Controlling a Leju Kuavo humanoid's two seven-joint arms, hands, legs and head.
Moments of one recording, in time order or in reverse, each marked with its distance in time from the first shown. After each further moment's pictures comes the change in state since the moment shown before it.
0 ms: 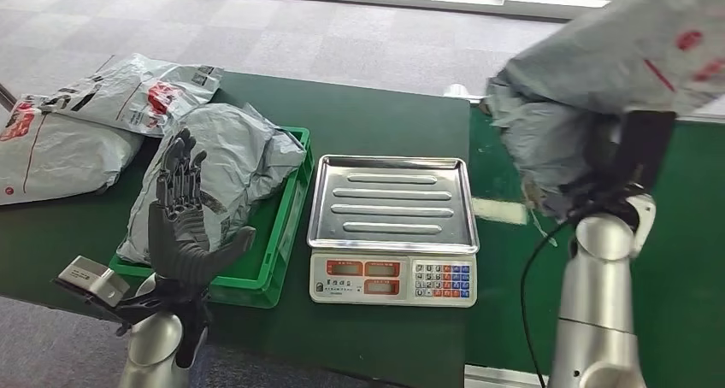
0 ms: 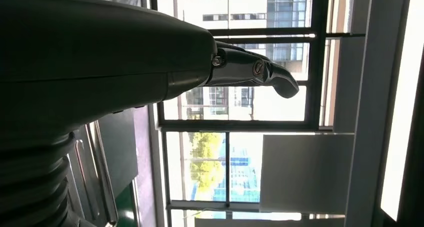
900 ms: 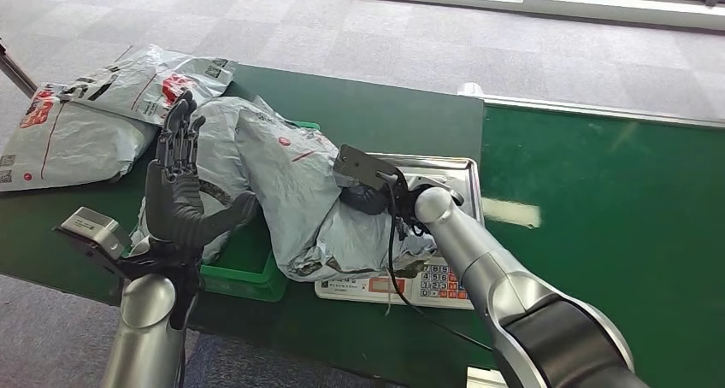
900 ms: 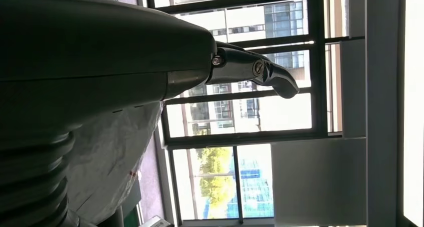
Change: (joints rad) left arm -0.132 0.027 0.025 0.064 -0.008 -0.007 0.060; right arm -0.323 0.106 0.536 0.836 -0.051 0.520 0.009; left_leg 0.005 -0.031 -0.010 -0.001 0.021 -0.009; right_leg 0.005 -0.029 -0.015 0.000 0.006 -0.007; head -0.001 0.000
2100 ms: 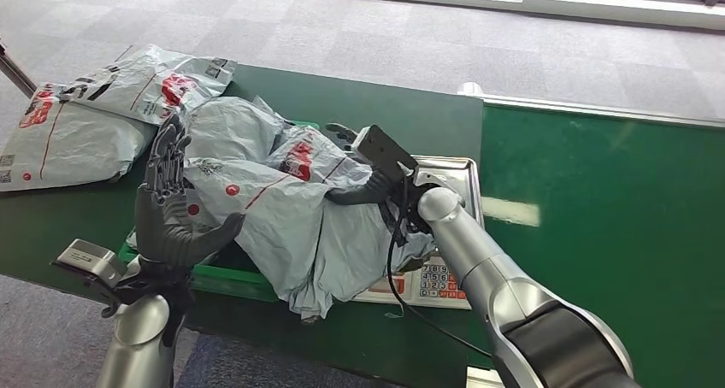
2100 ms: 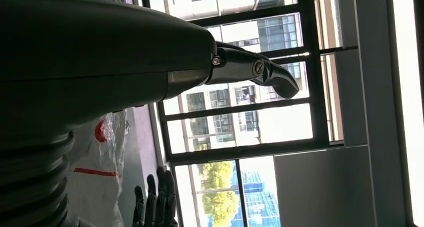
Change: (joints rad) left arm 0.072 0.047 0.008 -0.017 -0.029 0.055 -0.074; right arm 0.044 -0.006 -0.003 -0.095 -0.217 -0.127 -0.190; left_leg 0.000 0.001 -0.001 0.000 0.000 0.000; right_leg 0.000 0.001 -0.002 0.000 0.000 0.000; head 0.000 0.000
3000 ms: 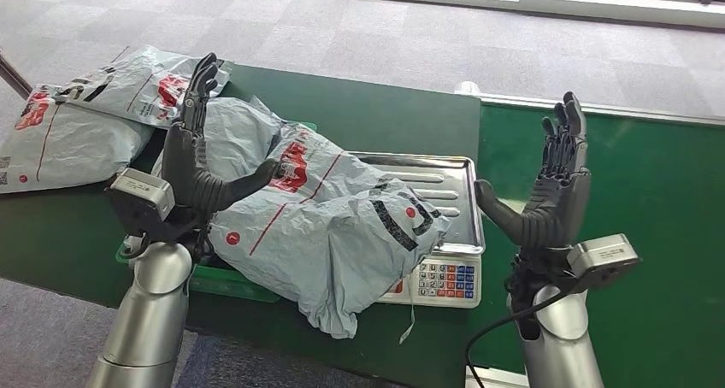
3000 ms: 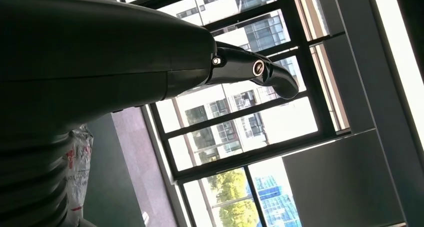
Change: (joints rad) left arm -0.231 -0.019 -0.087 0.102 -0.158 0.056 0.137; right arm 0.656 -0.164 -0.259 -1.137 -0.121 -0.439 -0.168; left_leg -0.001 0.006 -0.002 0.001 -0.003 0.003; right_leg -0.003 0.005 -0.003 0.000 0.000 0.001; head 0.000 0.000
